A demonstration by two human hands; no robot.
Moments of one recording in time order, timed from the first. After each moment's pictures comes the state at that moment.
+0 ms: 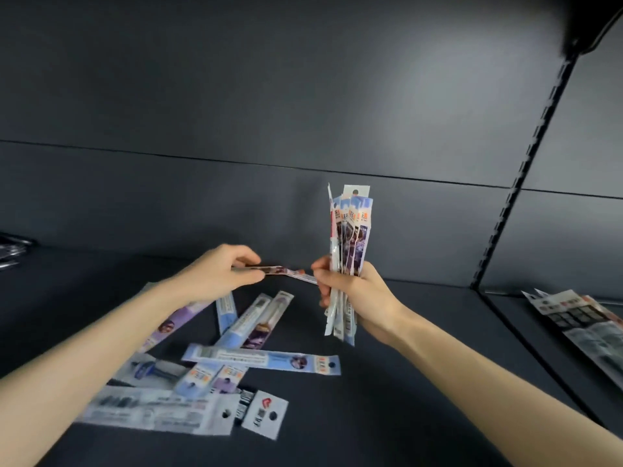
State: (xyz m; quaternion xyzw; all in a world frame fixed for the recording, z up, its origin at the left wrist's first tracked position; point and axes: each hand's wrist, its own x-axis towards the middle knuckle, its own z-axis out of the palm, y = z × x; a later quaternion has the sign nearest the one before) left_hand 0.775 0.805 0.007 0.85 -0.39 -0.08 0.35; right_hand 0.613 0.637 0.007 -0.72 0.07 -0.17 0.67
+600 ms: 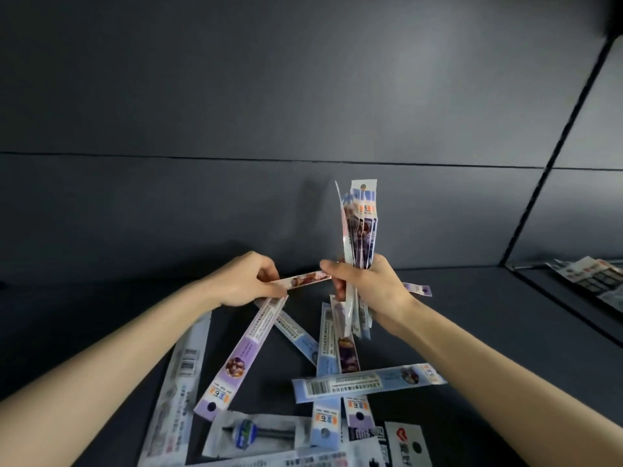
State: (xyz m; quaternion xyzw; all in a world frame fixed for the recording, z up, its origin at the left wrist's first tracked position) left_hand 0.871 0.815 -0.008 0.81 -0.49 -0.17 0.28; right_hand 0.698 0.695 -0.003 -0.72 0.21 -0.26 0.61
